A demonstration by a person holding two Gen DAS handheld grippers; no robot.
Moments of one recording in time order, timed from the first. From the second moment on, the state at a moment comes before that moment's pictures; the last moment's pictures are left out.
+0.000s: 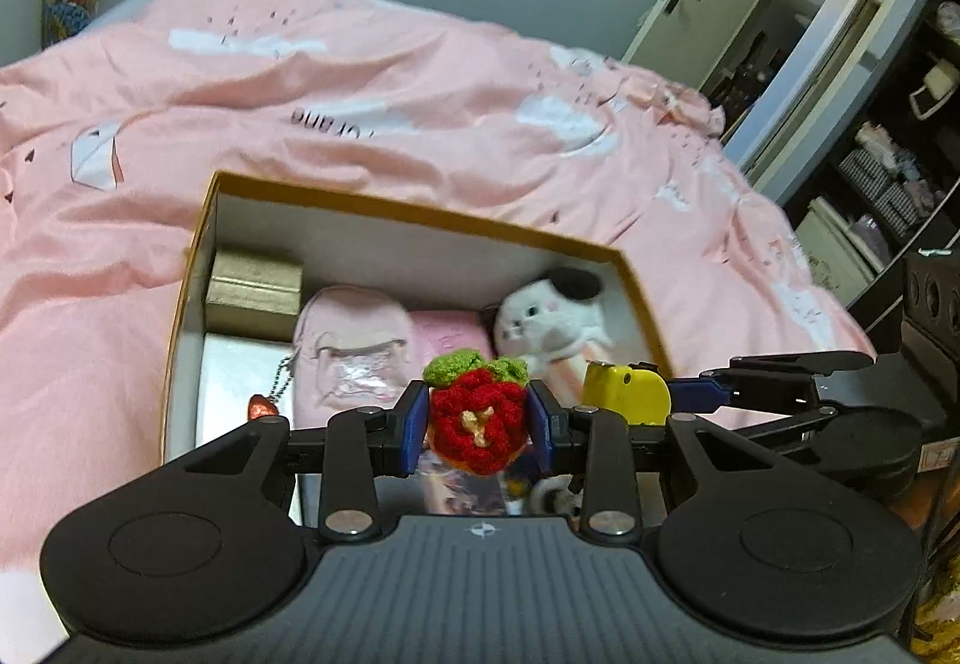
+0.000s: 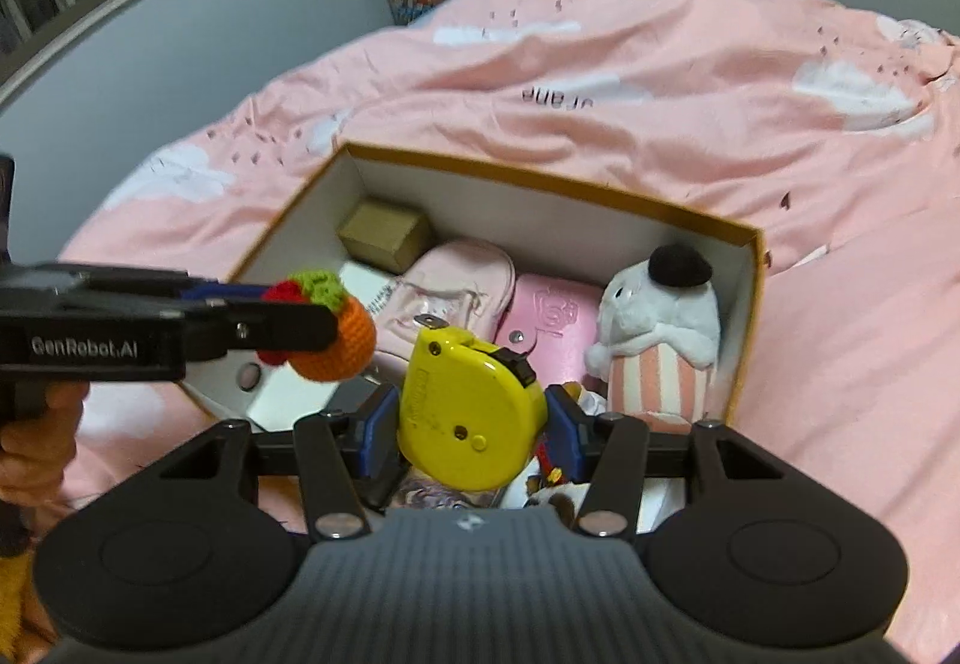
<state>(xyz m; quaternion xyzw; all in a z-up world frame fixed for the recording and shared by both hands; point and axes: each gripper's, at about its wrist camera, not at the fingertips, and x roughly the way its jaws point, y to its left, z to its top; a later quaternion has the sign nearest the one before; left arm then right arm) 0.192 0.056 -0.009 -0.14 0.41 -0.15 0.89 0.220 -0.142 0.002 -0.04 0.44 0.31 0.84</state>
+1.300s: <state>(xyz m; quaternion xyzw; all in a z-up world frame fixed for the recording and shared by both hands) 0.208 0.037 -0.060 -0.07 0.52 -0.11 0.84 0.238 -0.110 -0.064 -0.07 0.53 0.35 0.77</state>
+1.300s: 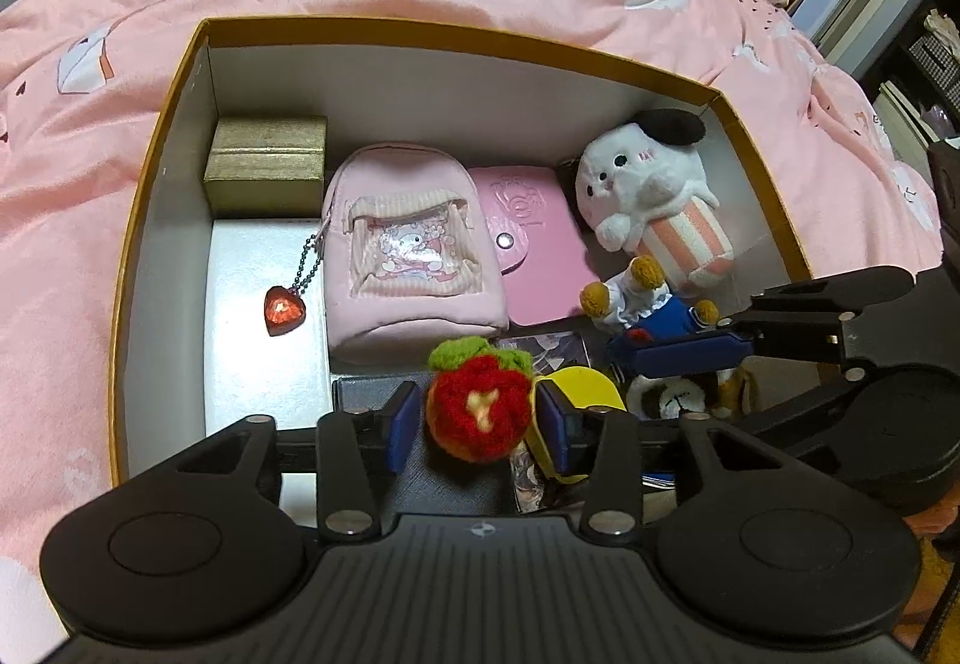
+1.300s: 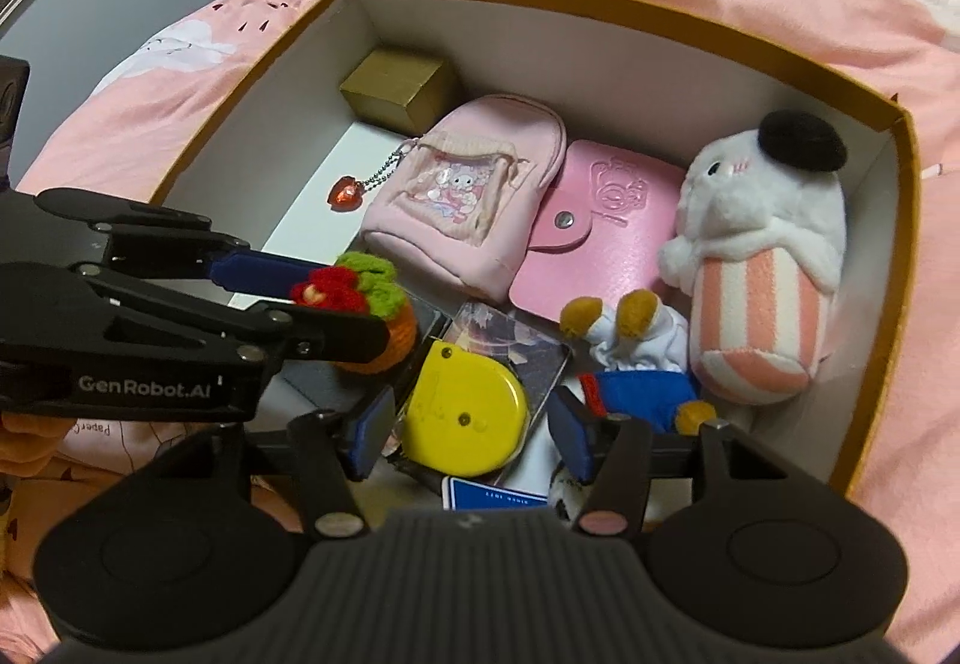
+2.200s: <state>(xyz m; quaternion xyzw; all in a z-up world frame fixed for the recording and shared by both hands) 0.110 0.005 0.011 -0.02 0.26 -0.01 0.97 0.128 -0.164 0.022 -0.08 0.30 0.22 0.92</state>
